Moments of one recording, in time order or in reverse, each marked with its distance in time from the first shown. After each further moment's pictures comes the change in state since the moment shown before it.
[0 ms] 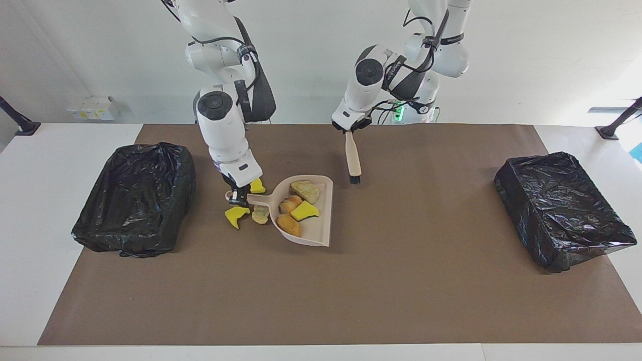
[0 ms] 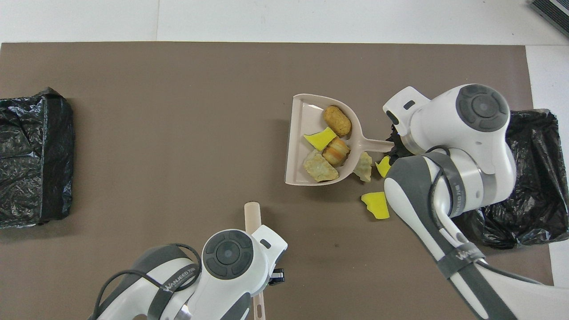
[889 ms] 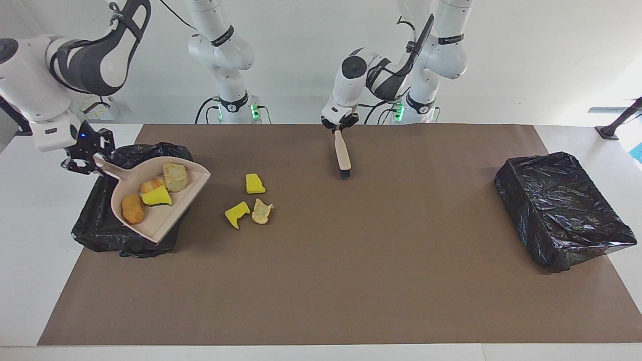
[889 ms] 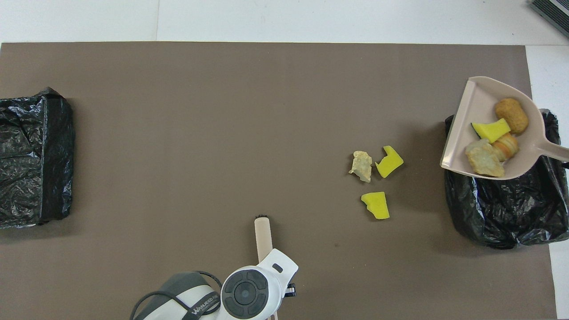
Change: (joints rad) left arm -0.114 0.015 0.008 -0.132 -0.026 0.232 -0.065; right arm -0.592 -0.055 -0.017 0.156 -0.032 -0.249 -0.375
